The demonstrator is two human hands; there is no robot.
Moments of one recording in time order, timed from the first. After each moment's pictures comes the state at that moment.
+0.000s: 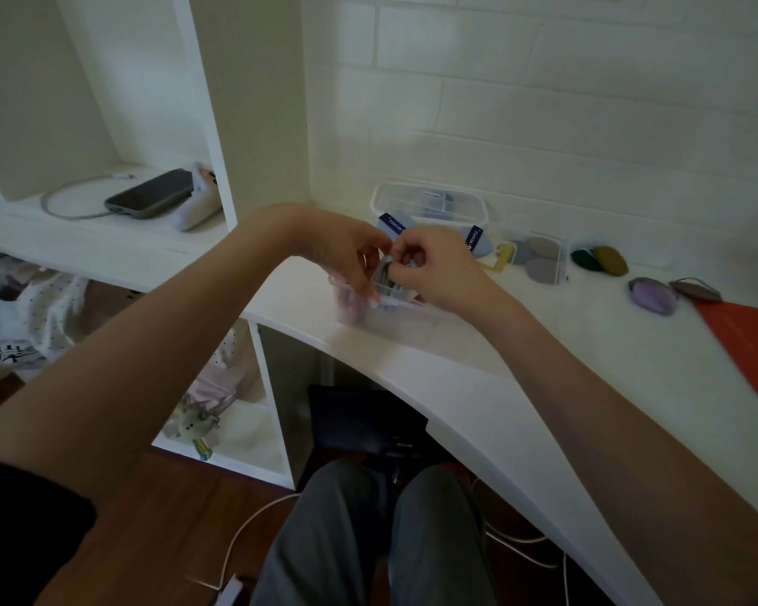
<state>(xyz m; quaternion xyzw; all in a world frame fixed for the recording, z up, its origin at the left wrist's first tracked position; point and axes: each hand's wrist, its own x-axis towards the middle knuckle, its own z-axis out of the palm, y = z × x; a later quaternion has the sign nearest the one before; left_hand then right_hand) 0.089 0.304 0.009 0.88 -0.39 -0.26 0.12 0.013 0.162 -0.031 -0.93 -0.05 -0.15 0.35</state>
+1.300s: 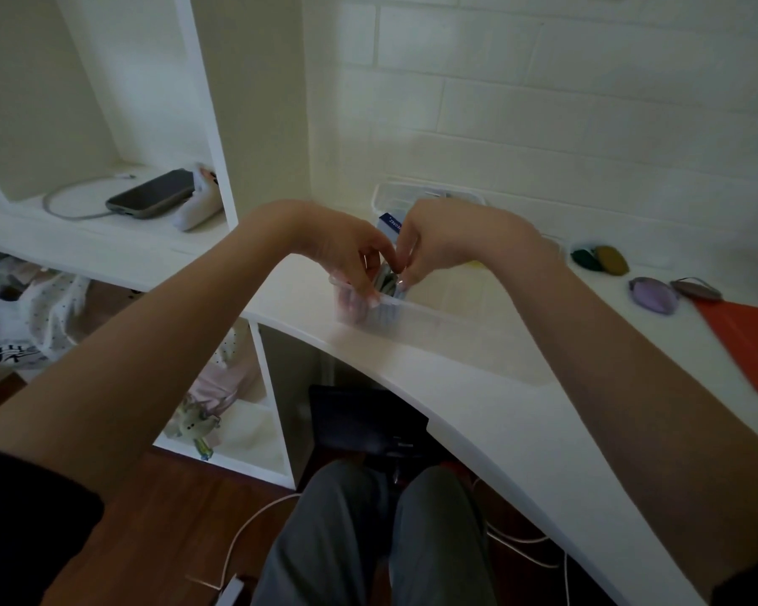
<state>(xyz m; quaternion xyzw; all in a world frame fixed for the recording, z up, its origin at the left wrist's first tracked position) 0.088 0.303 0.012 0.88 -0.39 -0.26 0.08 0.026 0.163 0.028 -0.99 -0.05 0.08 0.05</state>
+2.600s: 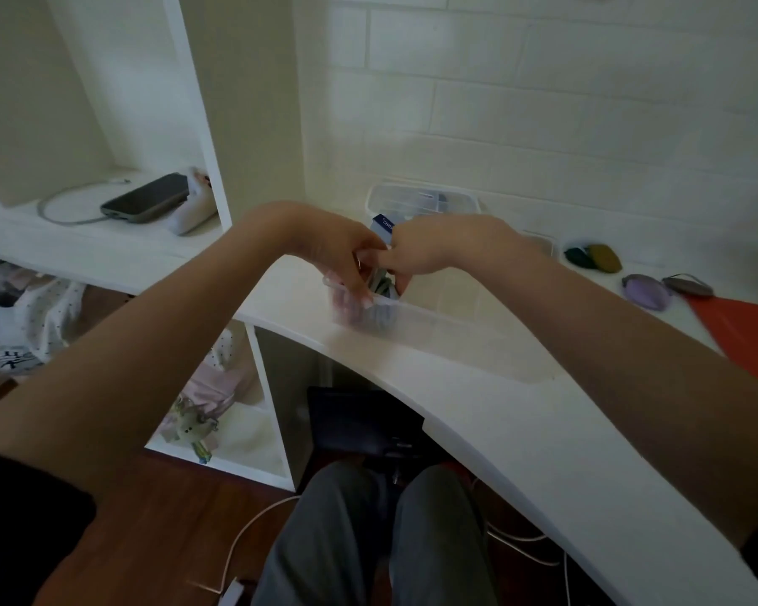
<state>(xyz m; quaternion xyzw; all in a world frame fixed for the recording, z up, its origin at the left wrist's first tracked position) 0.087 0.302 0.012 0.89 -0.38 -0.24 0.07 0.034 0.171 0.016 -0.99 -0.07 0.13 -0.01</state>
